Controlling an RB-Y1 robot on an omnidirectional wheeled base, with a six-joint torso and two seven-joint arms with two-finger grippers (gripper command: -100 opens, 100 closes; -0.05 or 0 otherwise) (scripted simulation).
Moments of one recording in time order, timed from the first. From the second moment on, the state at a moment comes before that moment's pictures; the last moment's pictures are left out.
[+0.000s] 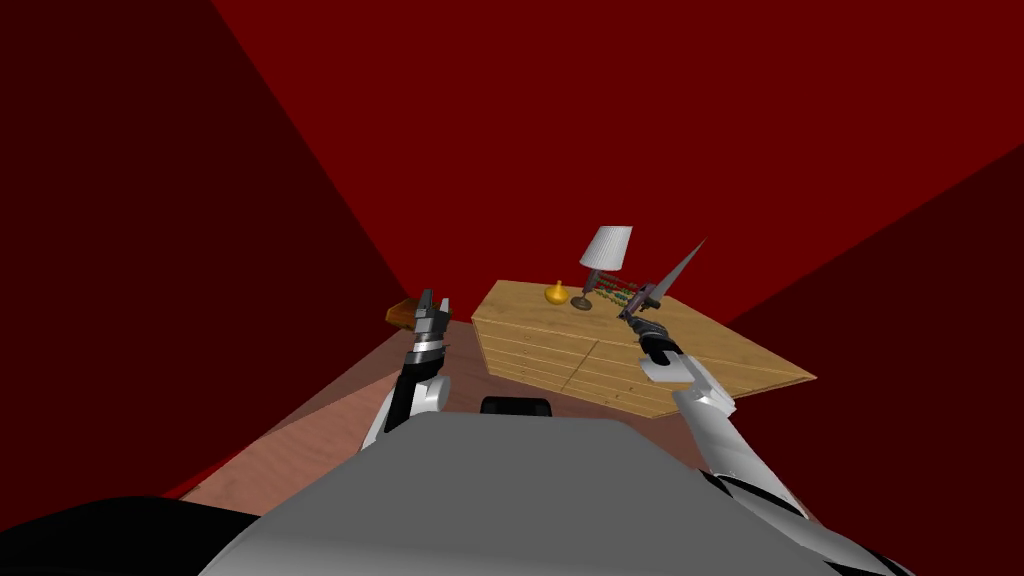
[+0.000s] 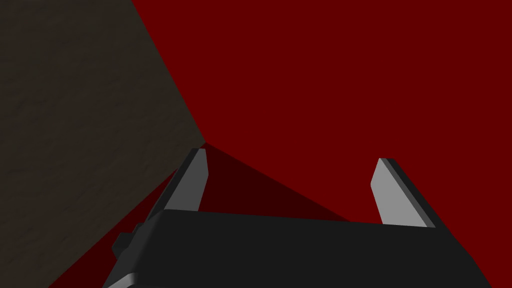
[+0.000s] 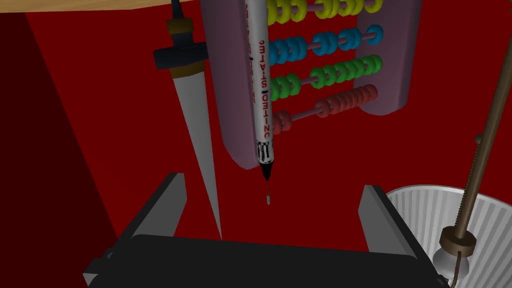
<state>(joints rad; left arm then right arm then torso) 0.49 0.00 -0.03 -2.27 -0.04 -0.39 0.03 0.01 -0.53 -0.40 -1.33 0.51 0.09 0.45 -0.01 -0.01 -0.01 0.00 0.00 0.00</state>
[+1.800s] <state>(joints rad) 0.49 0.00 -0.03 -2.27 -0.04 -0.39 0.03 -0.24 -0.39 -0.24 -1.20 0.89 0.15 0.29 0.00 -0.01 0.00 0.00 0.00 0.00</state>
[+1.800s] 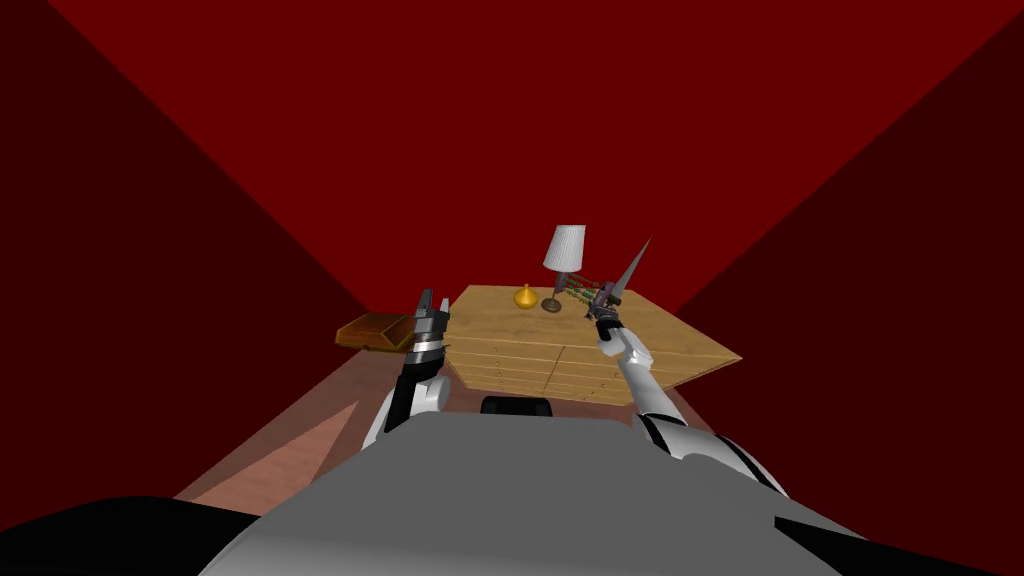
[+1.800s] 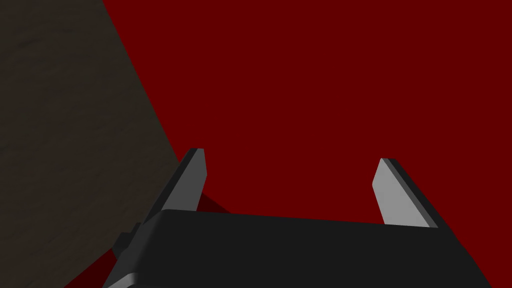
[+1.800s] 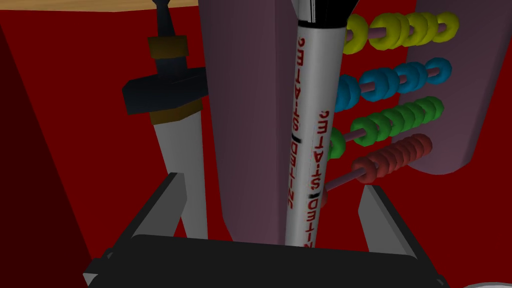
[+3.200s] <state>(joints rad) 0.49 0.00 -0.03 -2.27 -0.04 -0.39 0.03 -0.40 -0.32 -0.12 -1.12 1.07 0.17 0.18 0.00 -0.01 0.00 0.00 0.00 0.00</state>
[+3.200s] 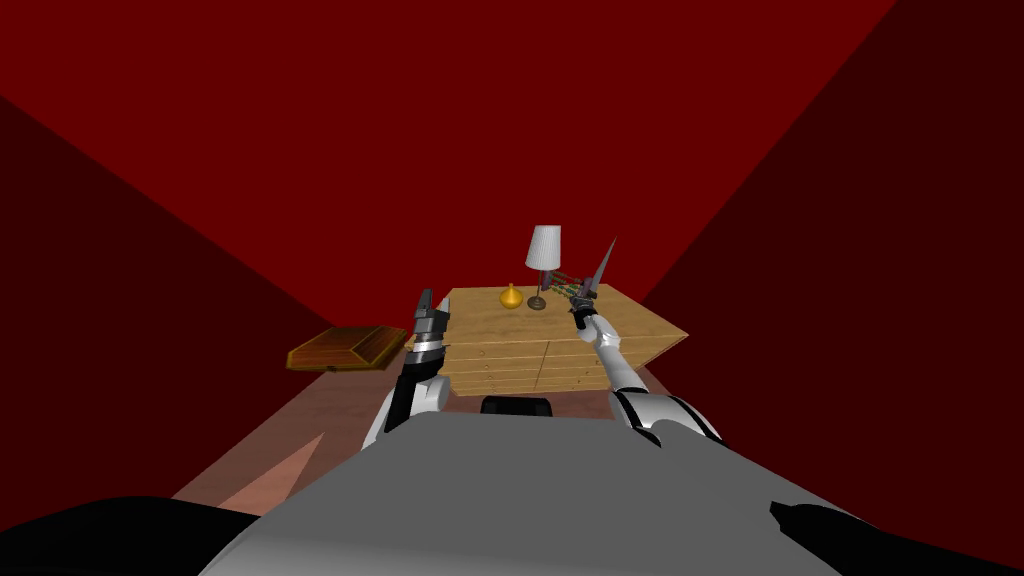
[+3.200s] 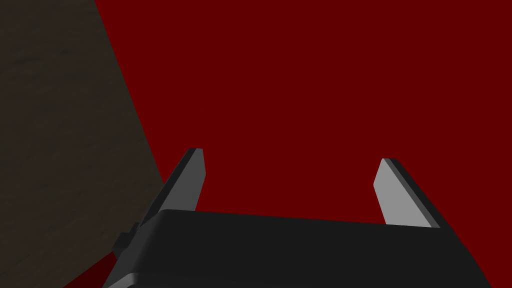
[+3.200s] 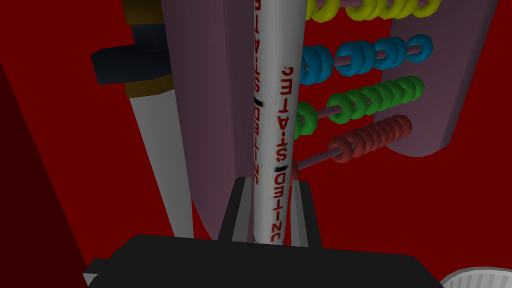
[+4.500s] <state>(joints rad) 0.49 0.00 -0.03 -2.27 -0.04 -0.39 0.03 -0.17 -0.42 -0.30 -1.25 0.82 0.14 0.34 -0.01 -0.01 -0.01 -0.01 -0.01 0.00</state>
